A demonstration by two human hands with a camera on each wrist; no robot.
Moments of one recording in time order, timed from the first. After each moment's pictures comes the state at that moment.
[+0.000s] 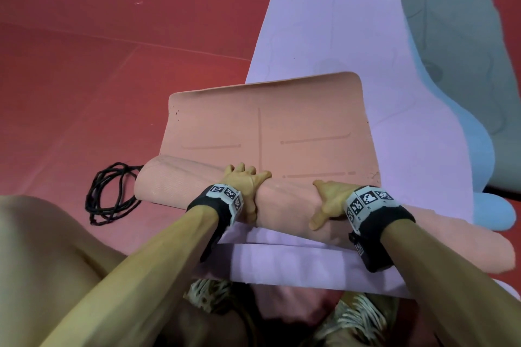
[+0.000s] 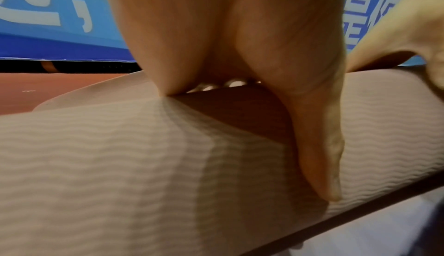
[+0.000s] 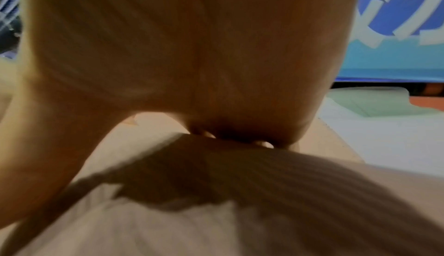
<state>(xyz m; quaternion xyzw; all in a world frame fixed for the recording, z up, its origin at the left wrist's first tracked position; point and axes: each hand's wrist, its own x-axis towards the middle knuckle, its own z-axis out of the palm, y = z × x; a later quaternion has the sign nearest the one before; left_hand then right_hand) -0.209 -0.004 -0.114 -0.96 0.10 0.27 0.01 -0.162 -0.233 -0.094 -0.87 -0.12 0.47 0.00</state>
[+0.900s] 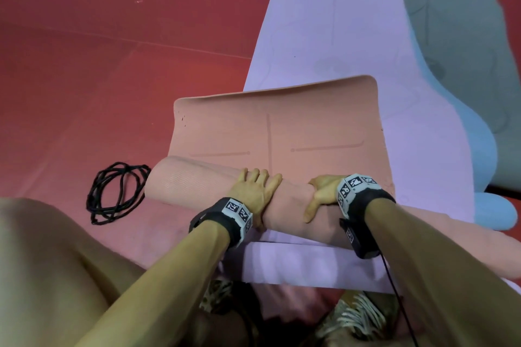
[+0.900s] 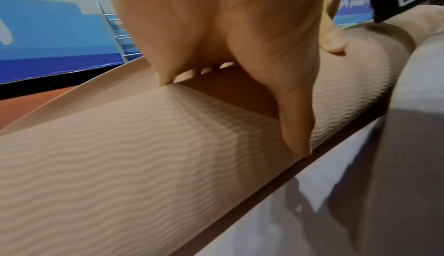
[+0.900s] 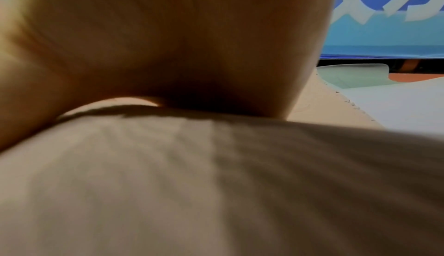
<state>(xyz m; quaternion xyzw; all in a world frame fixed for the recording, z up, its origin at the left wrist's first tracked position) -0.225 -0.028 -0.126 -0.96 0.16 0.23 0.09 -0.143 -0.221 -0.099 -0.85 -0.11 0.51 0.06</state>
